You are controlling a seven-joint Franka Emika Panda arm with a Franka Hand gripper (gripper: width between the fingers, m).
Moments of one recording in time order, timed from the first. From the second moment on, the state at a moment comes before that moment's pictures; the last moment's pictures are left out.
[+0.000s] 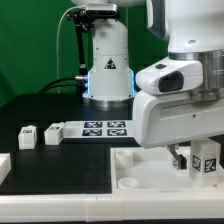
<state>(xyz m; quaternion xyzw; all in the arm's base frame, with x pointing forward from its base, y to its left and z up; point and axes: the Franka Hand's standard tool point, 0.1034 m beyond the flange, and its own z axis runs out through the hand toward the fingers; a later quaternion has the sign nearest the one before) 0.626 0.120 0.060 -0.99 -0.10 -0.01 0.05</state>
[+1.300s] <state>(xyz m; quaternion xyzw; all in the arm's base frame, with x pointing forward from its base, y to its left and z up) 0.627 0.118 0.060 -0.90 0.44 0.01 0.05</state>
